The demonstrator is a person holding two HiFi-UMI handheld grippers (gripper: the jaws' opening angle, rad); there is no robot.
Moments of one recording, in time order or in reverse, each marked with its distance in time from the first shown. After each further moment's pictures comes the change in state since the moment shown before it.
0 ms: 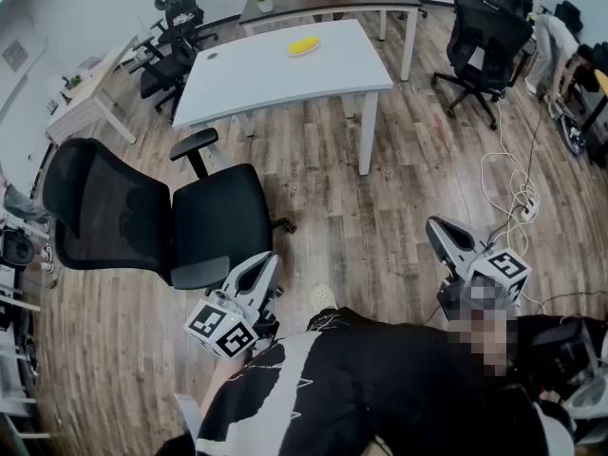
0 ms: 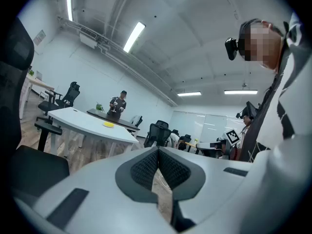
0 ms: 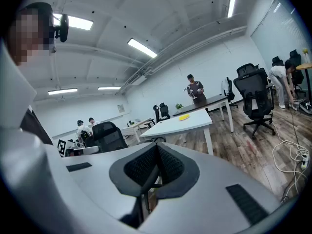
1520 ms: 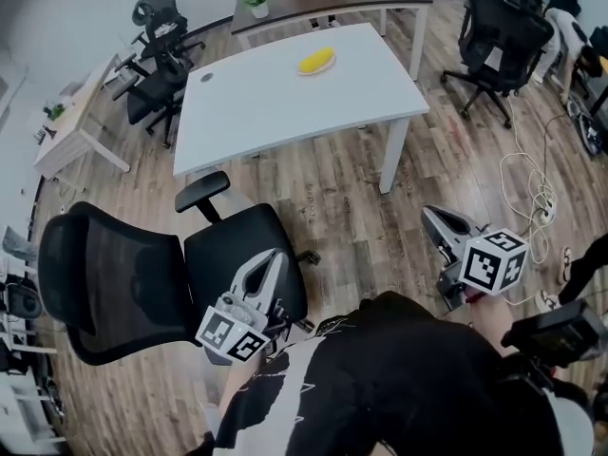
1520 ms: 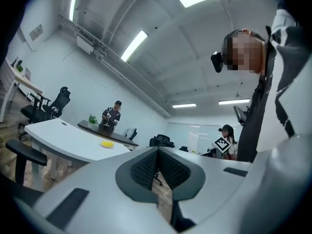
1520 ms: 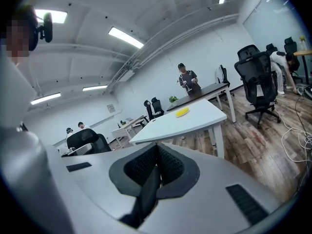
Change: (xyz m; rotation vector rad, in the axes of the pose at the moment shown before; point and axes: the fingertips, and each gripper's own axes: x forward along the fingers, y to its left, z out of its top) left arm 0.111 0.211 0.103 0.029 -0.149 -0.114; right arm 0.261 -0.041 0.057 0.129 0.073 -0.086
